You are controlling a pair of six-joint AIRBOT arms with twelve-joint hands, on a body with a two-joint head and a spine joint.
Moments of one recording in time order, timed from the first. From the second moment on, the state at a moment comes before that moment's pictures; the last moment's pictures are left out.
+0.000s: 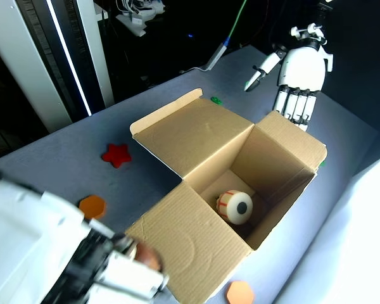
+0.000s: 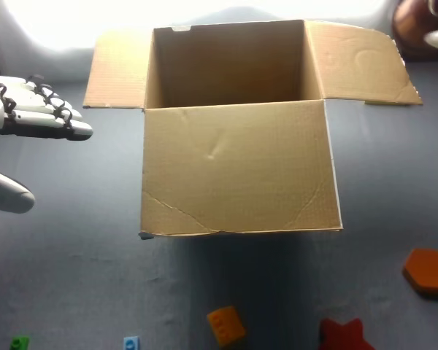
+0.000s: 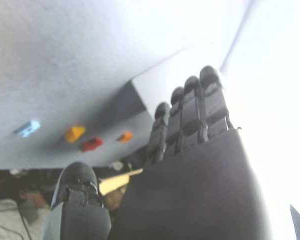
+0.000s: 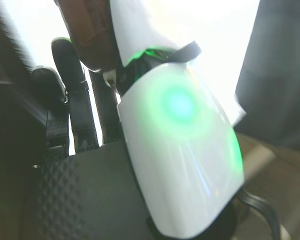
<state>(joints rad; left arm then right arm) 0.41 -0.91 1.61 1.50 -0.81 -0.34 -0.06 -0.81 1.07 0.22 0.44 -0.99</state>
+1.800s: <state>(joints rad) 0.30 -0.92 1.61 1.46 -0.81 -0.32 -0.10 -0.99 1.08 0.27 0.51 -1.07</state>
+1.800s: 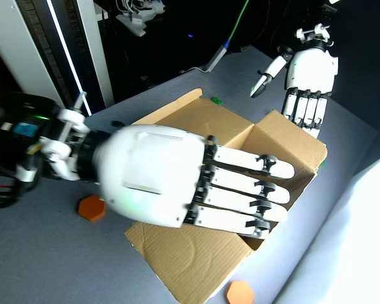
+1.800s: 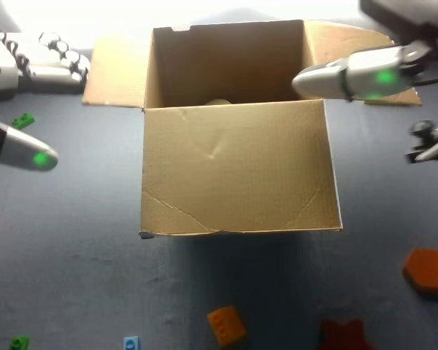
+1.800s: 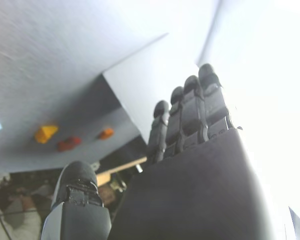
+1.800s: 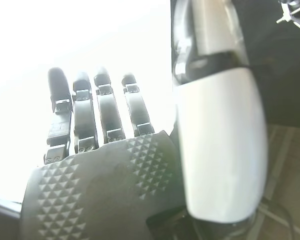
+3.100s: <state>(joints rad) 0.03 -1.13 1.64 1.85 -0.89 -0.37 -0.34 -0.91 1.05 0.65 0.21 -1.67</state>
